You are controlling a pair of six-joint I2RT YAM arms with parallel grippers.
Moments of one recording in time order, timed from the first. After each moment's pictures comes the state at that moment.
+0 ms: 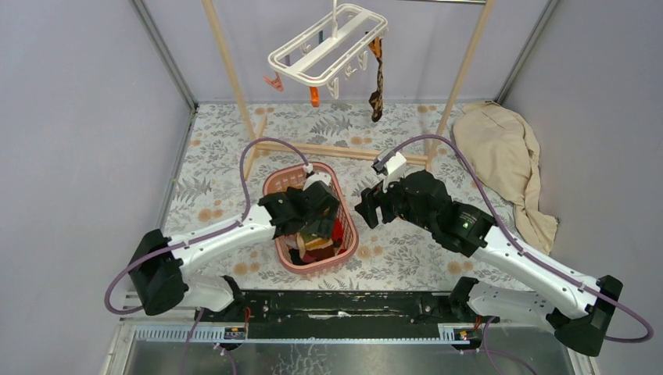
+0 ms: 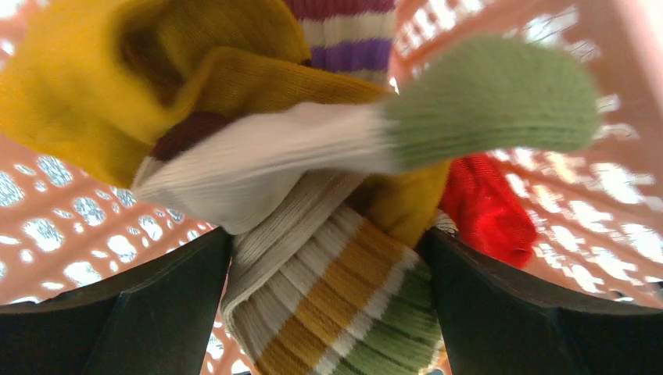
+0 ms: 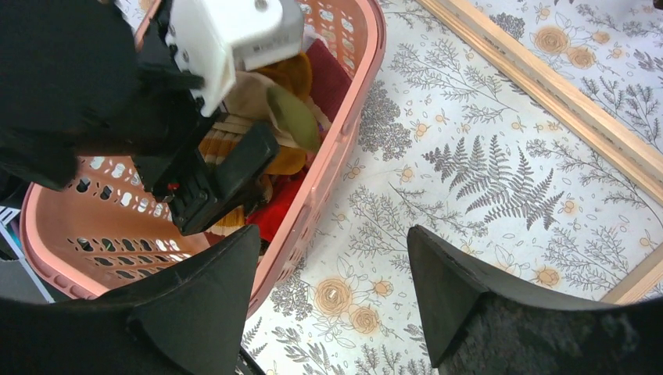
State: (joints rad) left arm -0.93 1.34 1.03 -0.75 -0.33 -0.53; right arm 0.91 0.98 0.96 -0.42 0.09 0.16
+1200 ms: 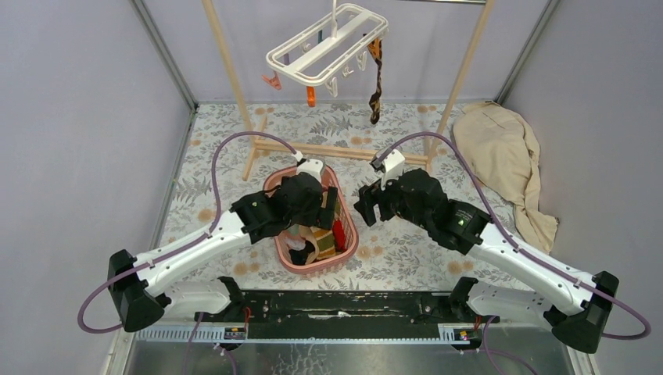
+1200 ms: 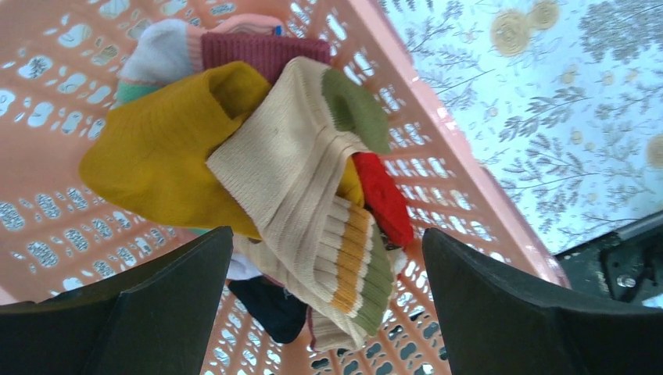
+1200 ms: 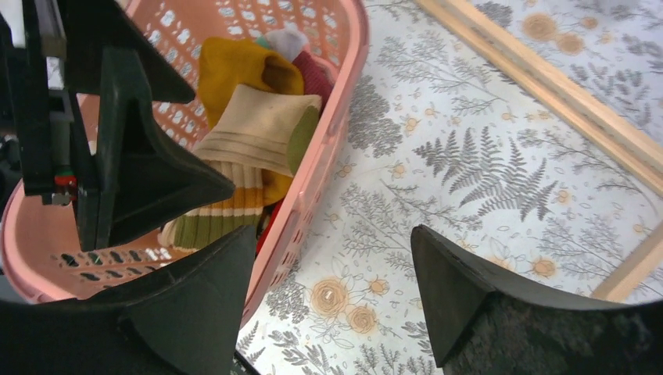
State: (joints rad) left arm -0.93 1.19 1.06 -0.69 -0.28 -0.54; right arm 0.91 1.00 0.96 -0.42 0.12 0.18
